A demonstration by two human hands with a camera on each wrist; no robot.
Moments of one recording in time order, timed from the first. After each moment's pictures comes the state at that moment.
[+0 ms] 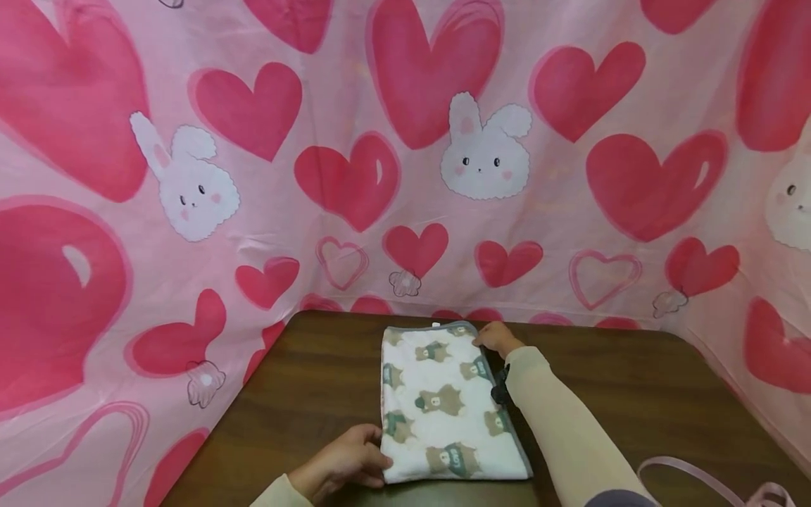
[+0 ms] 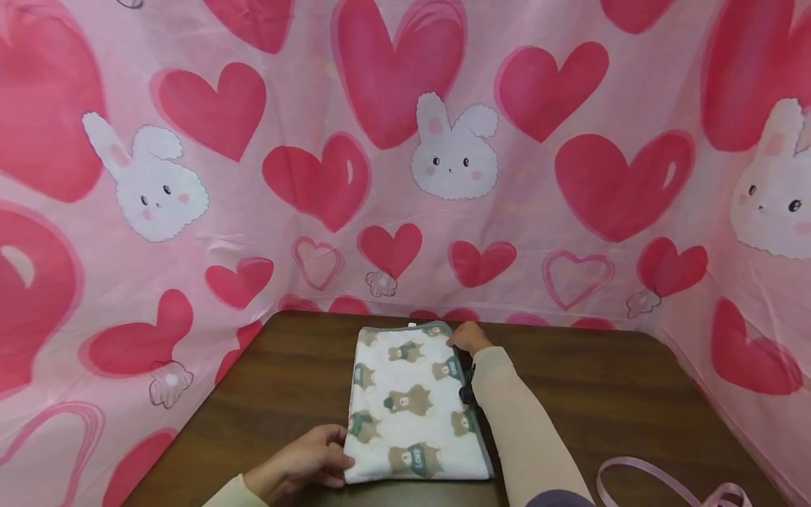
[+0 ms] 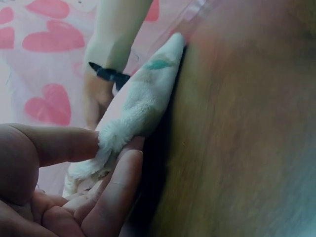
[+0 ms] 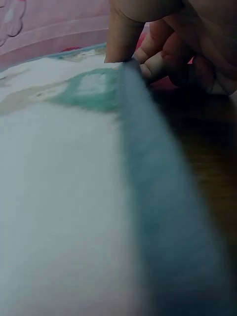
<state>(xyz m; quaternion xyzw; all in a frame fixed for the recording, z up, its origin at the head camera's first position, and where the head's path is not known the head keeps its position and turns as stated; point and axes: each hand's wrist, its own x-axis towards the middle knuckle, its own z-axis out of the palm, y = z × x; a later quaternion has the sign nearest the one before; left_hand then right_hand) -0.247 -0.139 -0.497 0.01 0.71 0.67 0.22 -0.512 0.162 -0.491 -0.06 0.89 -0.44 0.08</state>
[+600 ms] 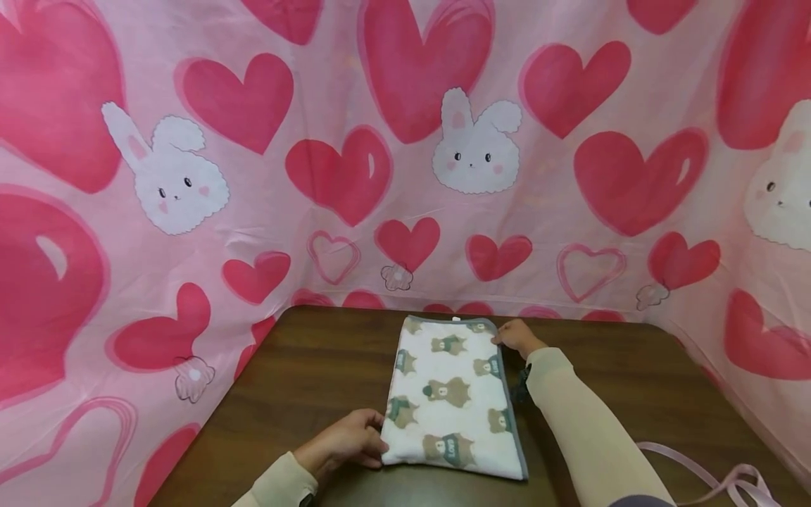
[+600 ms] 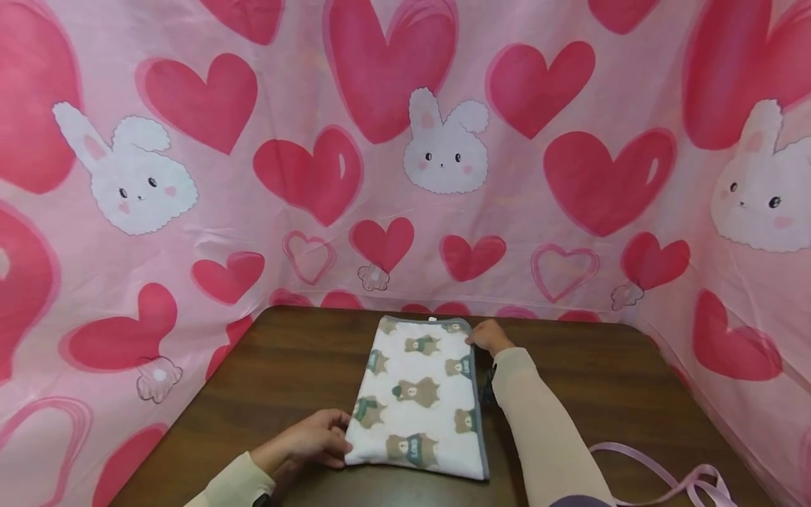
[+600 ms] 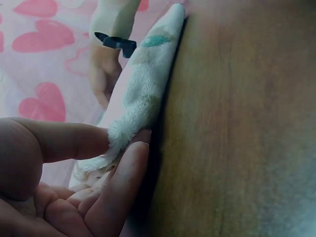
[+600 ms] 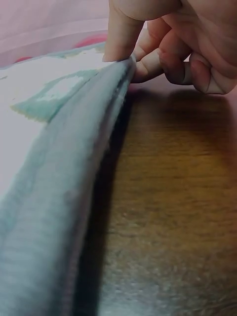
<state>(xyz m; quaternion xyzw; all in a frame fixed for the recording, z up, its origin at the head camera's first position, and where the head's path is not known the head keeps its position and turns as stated) -0.264 -0.135 -0.496 0.03 0.73 0.64 0.23 -0.493 0.220 -0.486 -0.04 0.89 -0.44 0.07</state>
